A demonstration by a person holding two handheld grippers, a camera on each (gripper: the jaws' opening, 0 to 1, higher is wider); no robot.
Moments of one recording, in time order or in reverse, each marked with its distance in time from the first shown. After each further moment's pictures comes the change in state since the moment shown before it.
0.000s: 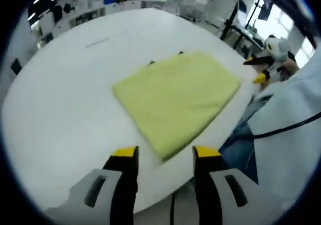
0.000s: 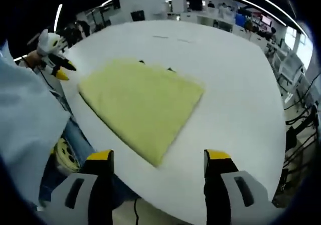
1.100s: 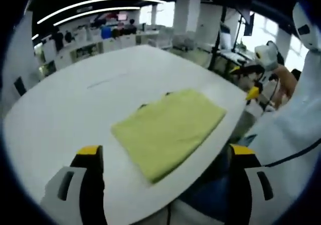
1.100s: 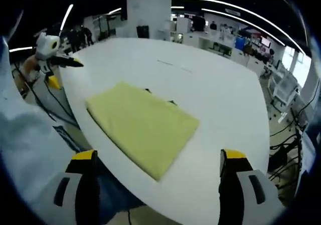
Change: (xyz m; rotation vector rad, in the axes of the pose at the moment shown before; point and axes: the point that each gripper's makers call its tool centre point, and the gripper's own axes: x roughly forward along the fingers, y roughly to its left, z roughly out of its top) left arm -0.041 -0.030 0.049 0.074 -0.249 0.022; right arm -0.042 0.017 0.047 -0.083 -0.104 -0.045
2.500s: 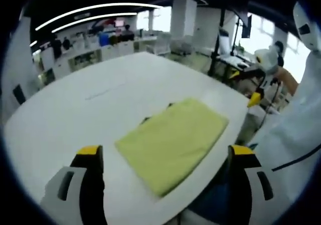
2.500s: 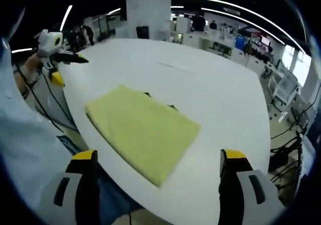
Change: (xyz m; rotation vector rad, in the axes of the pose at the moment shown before) left arm 0.015 0.009 0.036 0.049 -0.028 -0.030; right arm 0.005 -0.004 0.018 0.026 -0.020 -0.006
